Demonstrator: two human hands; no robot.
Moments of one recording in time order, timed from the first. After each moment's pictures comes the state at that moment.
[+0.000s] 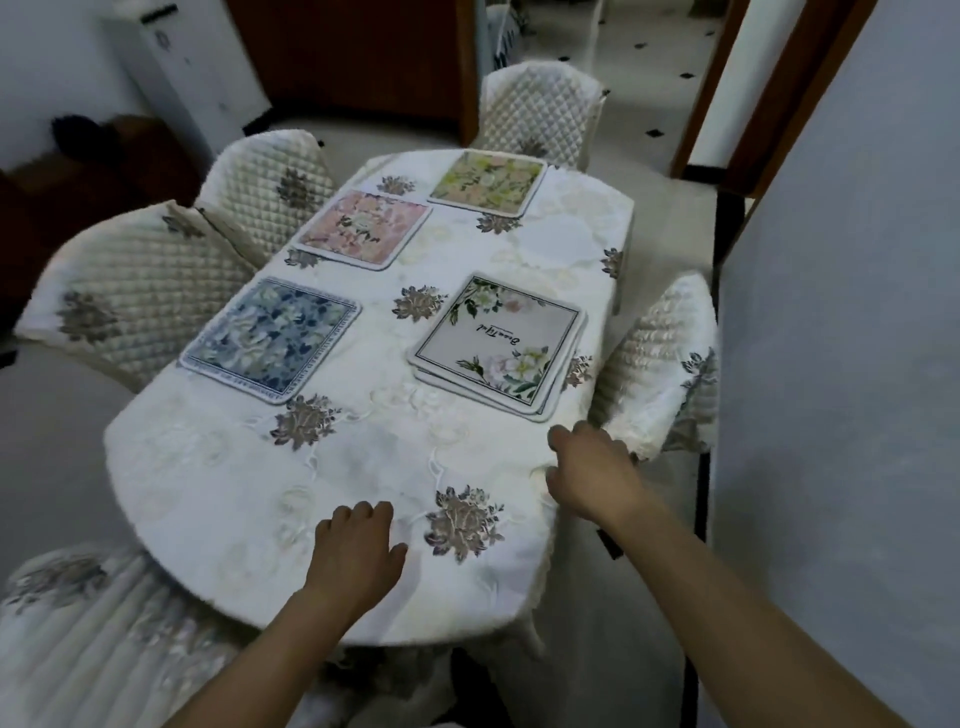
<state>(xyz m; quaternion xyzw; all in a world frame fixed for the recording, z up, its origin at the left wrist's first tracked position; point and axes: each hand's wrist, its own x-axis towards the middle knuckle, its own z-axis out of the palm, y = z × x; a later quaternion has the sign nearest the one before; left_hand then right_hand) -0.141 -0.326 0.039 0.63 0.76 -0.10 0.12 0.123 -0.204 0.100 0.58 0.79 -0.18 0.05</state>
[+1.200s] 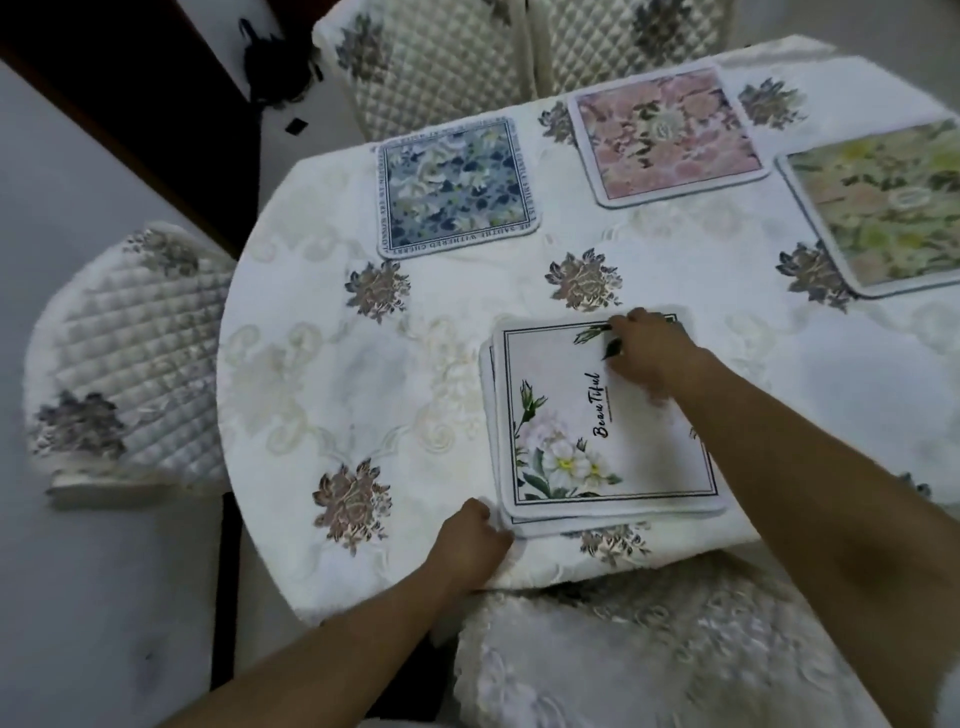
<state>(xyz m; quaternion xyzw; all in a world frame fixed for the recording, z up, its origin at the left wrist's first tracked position) 0.073 -0.050 -0.064 -0.01 0.89 0.22 0.41 -0.037 0.275 -0.048 0.10 0.97 -0.10 0.19</state>
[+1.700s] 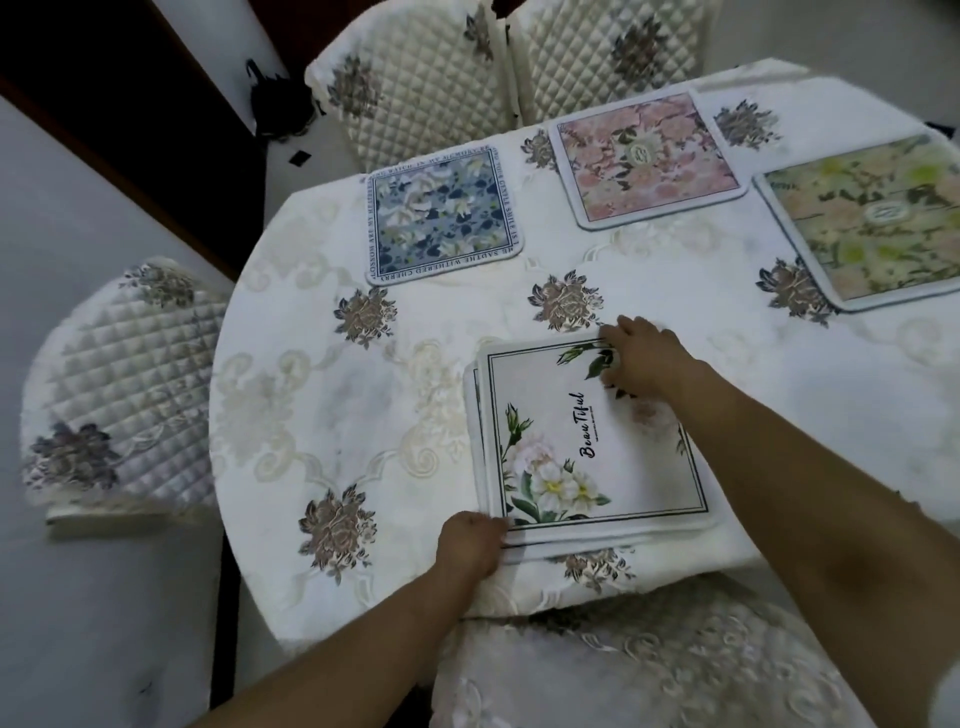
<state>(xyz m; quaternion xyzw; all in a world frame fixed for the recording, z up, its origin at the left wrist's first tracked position) 0.065 -0.008 -0.061 -0.31 0.74 0.45 0.39 -0.041 0.310 -0.061 0.07 0.97 -0.11 0.20</state>
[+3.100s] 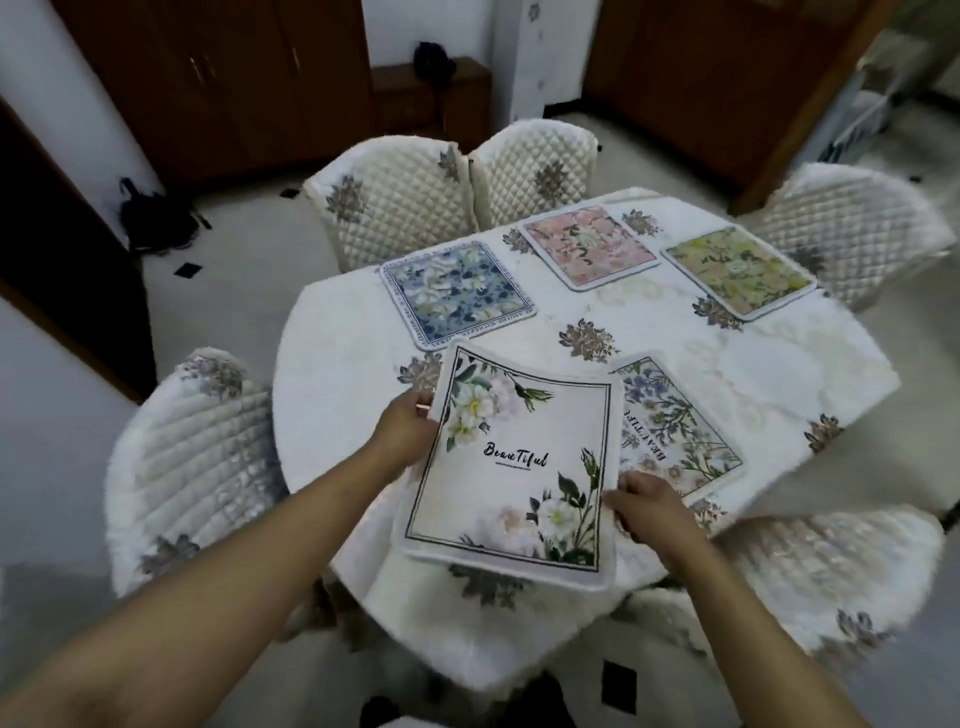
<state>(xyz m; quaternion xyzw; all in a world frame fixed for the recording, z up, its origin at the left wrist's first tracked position) -0.186 -0.250 0.070 0.15 0.81 0.46 0.31 0.083 -0.061 0.053 0.46 0.69 -0.55 -0.01</state>
